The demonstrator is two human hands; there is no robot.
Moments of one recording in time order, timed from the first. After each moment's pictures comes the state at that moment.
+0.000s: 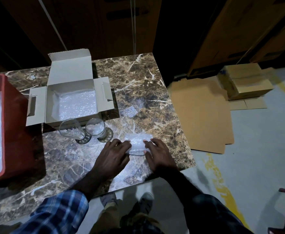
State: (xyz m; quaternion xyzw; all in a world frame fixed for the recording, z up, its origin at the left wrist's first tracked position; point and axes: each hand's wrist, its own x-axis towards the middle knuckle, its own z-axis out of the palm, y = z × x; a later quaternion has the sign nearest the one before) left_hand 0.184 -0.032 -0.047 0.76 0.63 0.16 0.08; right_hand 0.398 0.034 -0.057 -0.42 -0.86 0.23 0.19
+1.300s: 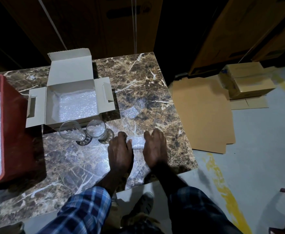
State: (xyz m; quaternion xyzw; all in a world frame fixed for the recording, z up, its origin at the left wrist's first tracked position) left_hand 0.229 0.000 -0.045 0.46 0.83 0.27 0.14; right_hand 0.348 0.045 -0.038 -0.56 -0.81 0.13 0.13
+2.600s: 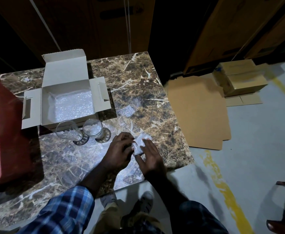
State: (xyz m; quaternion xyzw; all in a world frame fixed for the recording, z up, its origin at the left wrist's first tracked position) left_hand 0.199 -0.009 -0.043 0.61 0.64 0.31 0.34; right_hand 0.372 -0.002 -0.080 -0.48 -0.78 0.26 0.31
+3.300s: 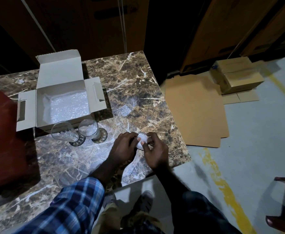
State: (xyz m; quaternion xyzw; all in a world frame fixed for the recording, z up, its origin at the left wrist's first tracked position) left_hand 0.228 0.020 -0.044 0.61 0.68 0.27 0.31; right_hand 0.380 0.027 -0.056 -0.59 -0.67 0.32 0.32
